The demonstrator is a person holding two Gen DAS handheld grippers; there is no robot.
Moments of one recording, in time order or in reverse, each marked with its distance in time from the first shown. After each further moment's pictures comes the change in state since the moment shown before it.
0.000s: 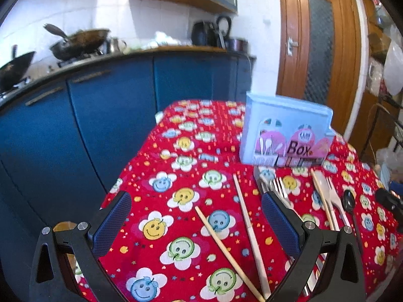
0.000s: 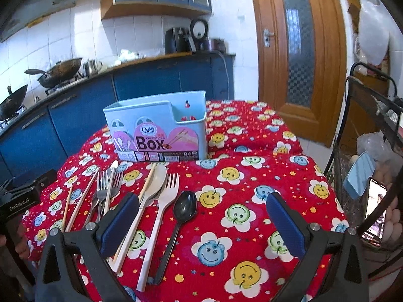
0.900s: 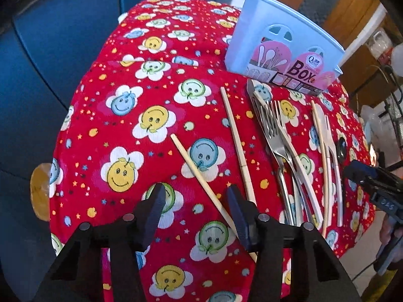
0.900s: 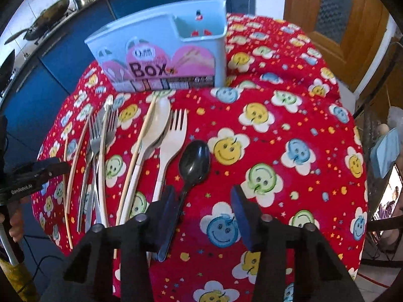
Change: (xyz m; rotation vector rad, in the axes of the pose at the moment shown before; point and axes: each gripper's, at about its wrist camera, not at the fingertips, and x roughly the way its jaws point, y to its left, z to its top) left arm 0.061 0.006 0.001 -0.022 0.625 -0.203; right arm 0.066 0.003 0.013 -0.031 0.569 0.097
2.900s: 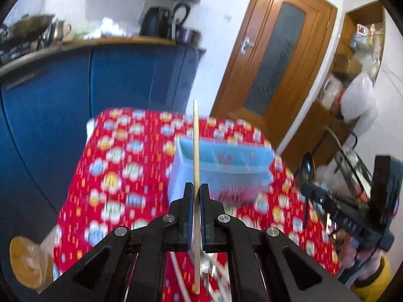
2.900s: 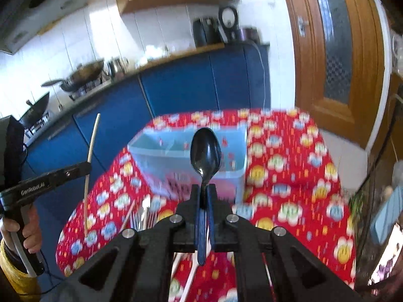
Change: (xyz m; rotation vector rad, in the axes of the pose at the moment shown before) left arm -0.094 -0.048 0.066 0.084 -0.559 -0.183; right arm -0.071 0.007 0.050 -0.047 -0.528 0.116
